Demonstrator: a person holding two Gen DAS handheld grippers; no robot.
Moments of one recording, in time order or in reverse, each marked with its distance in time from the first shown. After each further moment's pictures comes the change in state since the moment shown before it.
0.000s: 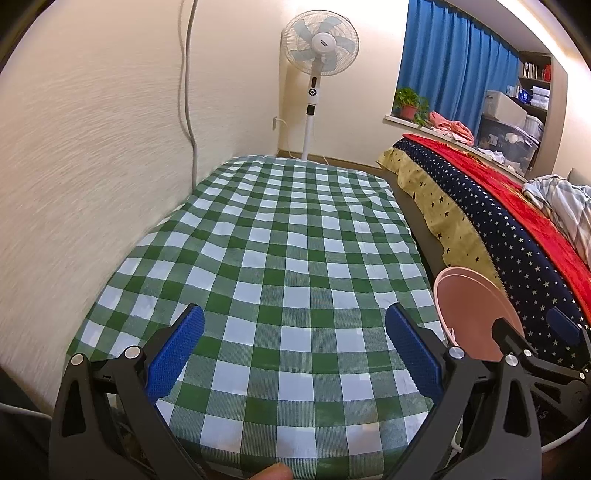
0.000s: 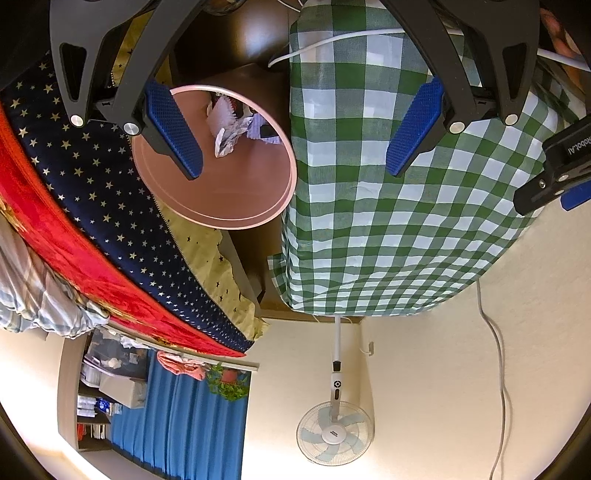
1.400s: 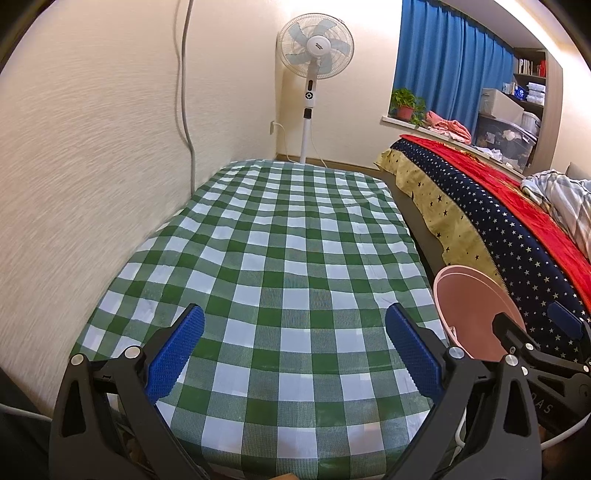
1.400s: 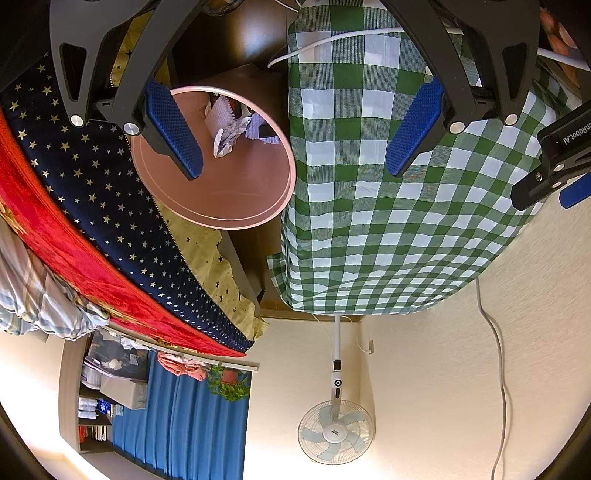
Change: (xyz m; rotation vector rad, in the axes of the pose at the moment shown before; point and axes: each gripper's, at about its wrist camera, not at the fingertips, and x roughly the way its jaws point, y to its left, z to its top) left arm -0.002 -0.002 -0.002 0.020 -0.019 0.004; right arm -0.001 0.000 0.000 0.003 0.000 0.000
